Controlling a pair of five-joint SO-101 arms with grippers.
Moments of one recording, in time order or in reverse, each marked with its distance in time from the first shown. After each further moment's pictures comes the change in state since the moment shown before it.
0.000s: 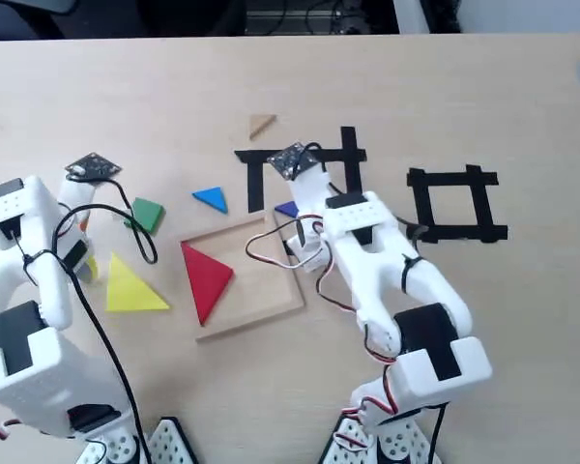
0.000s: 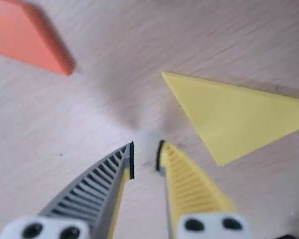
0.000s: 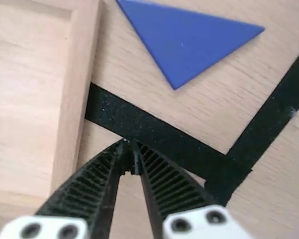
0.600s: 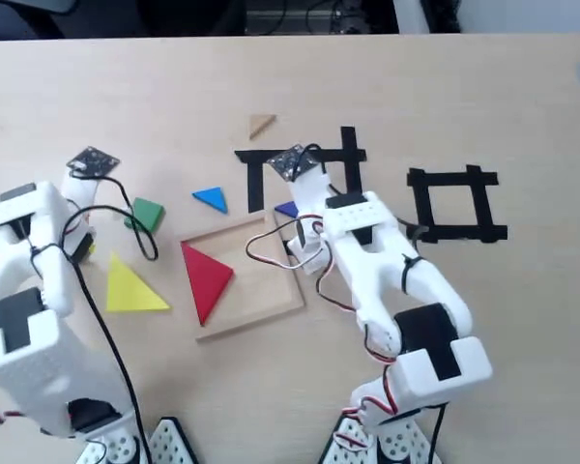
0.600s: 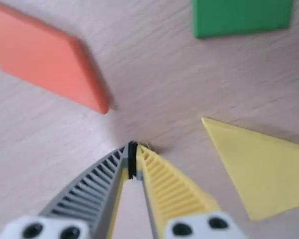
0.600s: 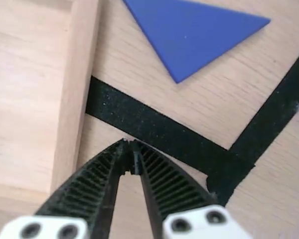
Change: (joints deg) left arm 1.8 8.0 -0.9 -11.9 5.5; right arm 0.0 0.0 0.0 1.1 0.0
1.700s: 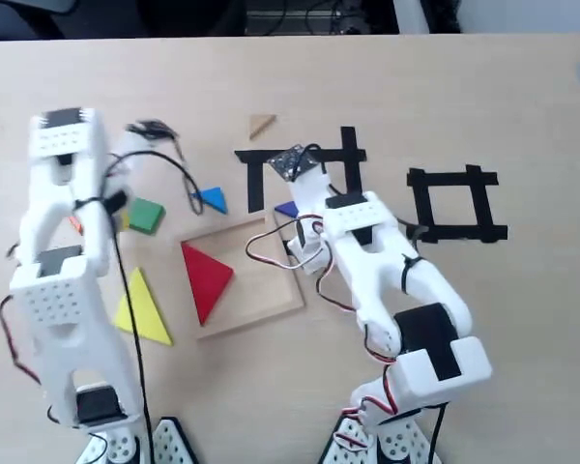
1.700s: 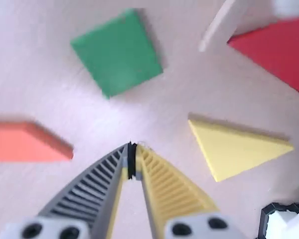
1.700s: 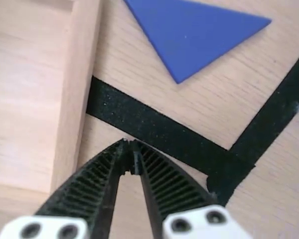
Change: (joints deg) left arm 11.2 19.3 -44.8 40.6 -6.2; right arm 0.0 0.0 0.0 0.0 0.0
